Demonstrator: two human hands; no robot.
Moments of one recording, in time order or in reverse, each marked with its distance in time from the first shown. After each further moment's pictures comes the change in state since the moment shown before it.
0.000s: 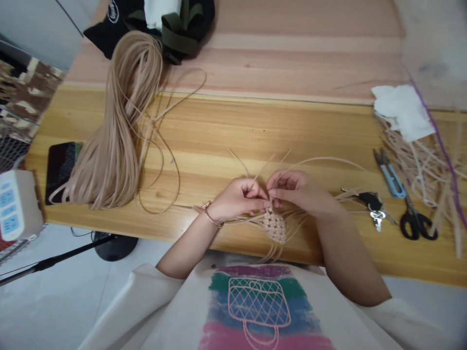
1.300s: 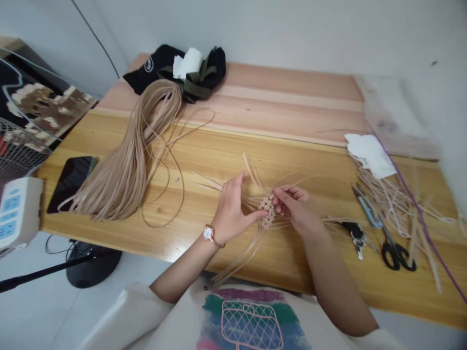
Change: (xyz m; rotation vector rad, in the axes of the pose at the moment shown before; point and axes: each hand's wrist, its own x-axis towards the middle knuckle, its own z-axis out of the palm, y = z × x) left_hand 0.002 0.000 0.005 0.787 0.568 0.518; right_hand 0.010 0.003 0.000 0.310 0.522 -0.080
